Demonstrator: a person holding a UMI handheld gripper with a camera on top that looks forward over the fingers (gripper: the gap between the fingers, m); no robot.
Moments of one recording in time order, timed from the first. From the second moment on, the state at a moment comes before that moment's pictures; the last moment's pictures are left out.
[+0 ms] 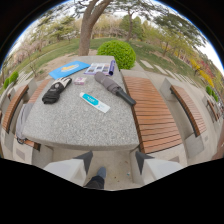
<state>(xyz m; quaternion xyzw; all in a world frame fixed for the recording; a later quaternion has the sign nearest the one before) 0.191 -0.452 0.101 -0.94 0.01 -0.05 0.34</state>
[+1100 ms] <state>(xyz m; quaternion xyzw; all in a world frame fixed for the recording) 0.099 -0.332 0.062 -0.92 -0.01 -0.01 0.40</state>
